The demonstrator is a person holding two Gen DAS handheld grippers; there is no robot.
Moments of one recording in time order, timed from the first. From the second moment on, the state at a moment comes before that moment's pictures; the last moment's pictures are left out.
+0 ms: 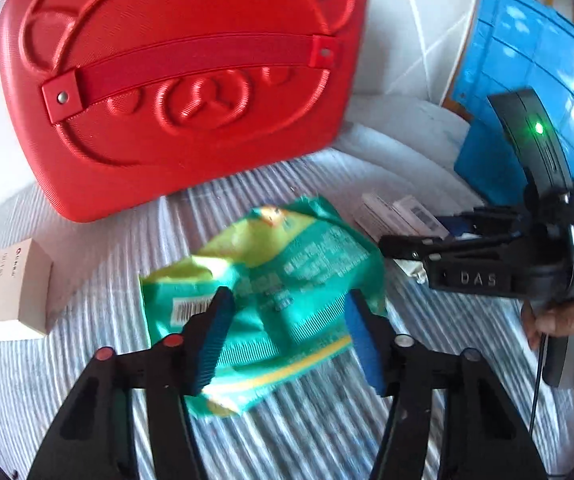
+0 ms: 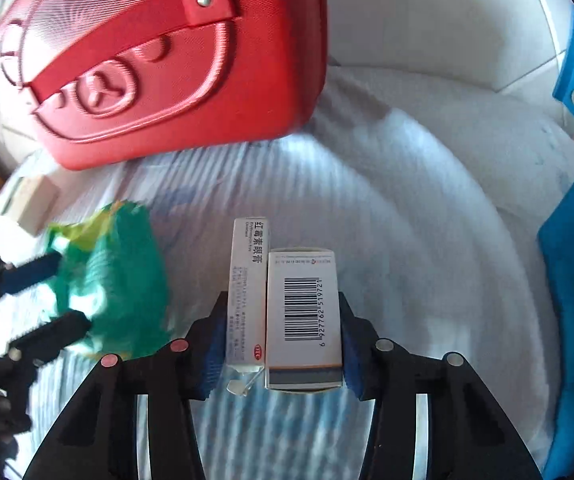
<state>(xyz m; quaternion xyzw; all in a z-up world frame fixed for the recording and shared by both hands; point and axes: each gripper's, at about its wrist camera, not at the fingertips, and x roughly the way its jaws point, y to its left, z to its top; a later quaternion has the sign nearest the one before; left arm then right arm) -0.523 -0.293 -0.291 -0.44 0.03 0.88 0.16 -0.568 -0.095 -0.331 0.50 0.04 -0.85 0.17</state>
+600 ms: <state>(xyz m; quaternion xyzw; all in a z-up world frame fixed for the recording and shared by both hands) -0.506 -0.317 -0.284 -0.47 0.11 0.84 0.24 -0.549 -0.102 -0.321 0.51 0.04 -0.84 0.18</state>
